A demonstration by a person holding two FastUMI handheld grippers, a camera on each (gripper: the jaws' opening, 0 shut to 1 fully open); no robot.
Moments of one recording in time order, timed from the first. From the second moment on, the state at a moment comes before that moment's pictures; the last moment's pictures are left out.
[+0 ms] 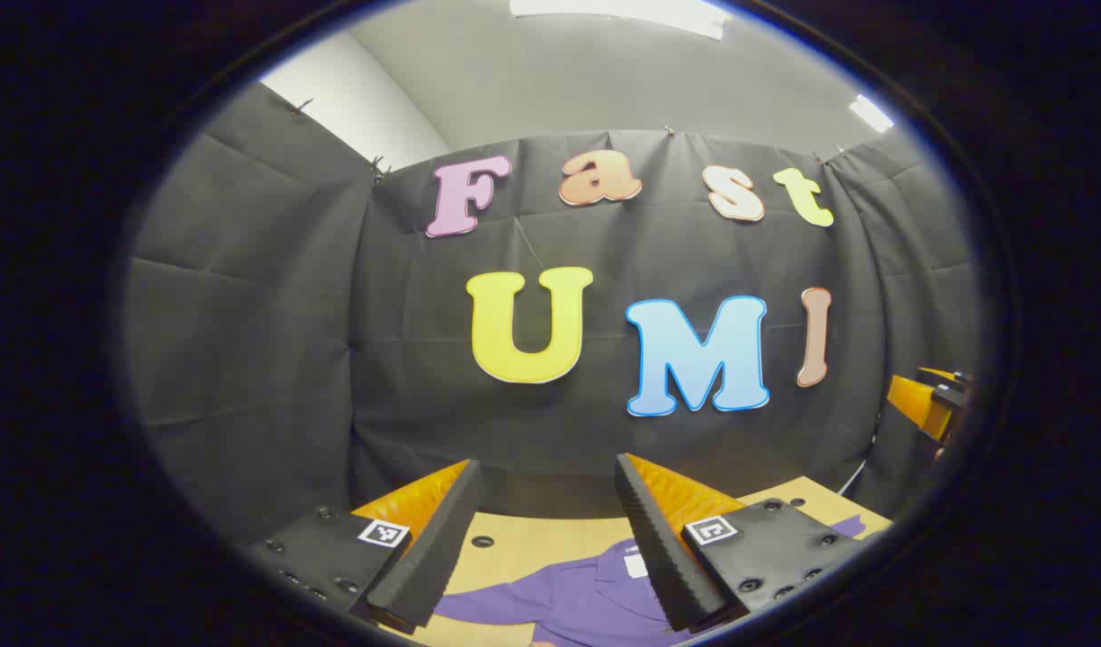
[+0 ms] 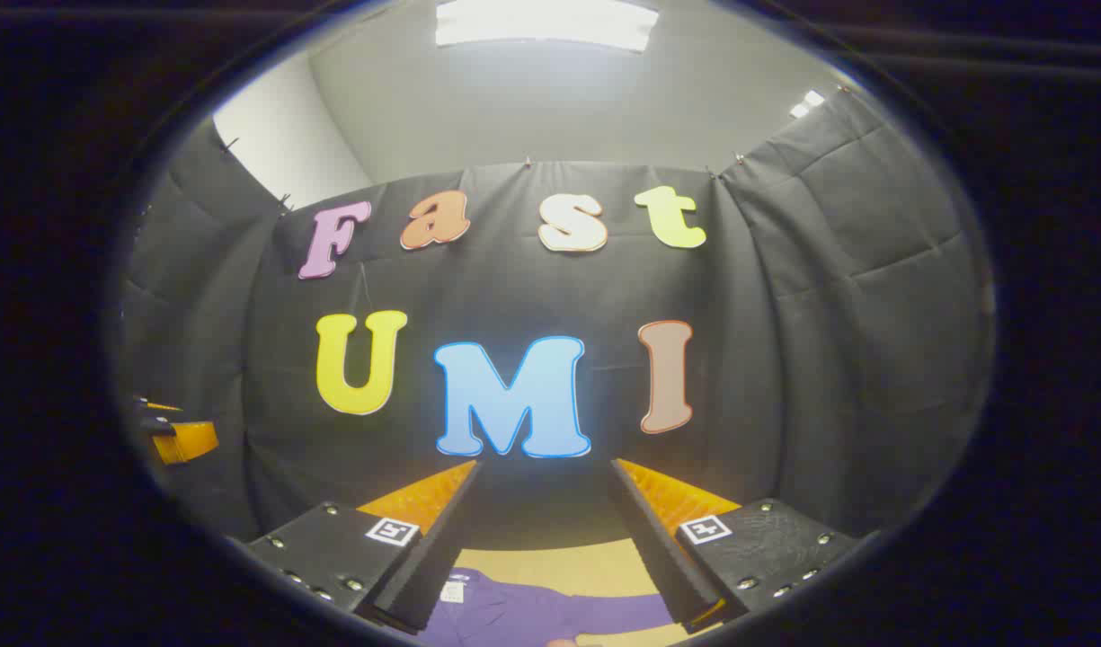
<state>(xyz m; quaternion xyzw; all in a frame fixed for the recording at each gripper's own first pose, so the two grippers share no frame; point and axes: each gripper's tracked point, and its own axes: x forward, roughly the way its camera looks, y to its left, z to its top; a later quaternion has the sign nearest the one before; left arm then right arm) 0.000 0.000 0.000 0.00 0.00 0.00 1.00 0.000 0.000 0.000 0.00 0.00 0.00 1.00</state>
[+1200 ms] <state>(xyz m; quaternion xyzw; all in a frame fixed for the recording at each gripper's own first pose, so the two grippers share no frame) -0.008 -0.043 -0.007 0.01 0.02 -0.03 1.00 0.017 -0.095 -0.094 -0.03 0.08 -0.07 0.99</state>
